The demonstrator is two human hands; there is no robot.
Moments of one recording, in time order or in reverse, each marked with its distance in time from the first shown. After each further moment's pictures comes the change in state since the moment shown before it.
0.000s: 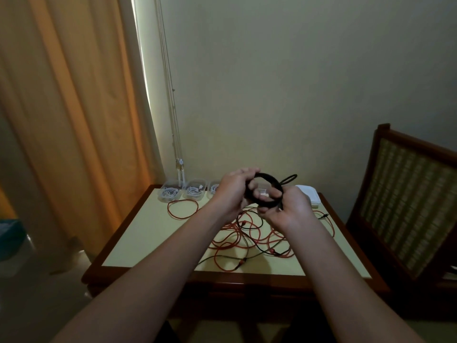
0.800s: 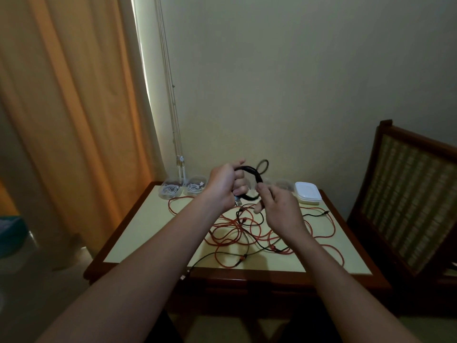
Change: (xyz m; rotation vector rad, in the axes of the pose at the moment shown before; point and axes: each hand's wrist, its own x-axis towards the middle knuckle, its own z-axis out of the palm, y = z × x) left_hand 0.015 0.015 -0.012 -0.211 0.128 -0.094; right_hand 0.018 0.022 -0.035 -1.237 -0.044 -0.756
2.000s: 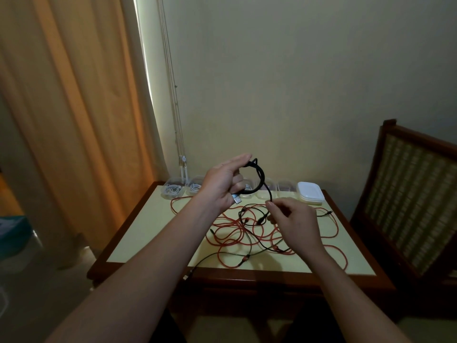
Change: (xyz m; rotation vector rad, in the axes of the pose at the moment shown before) left_hand -0.017 0.005 -0.006 0.045 -0.031 0.131; right_hand -0.018 0.037 -0.010 -0.044 0.102 -0.157
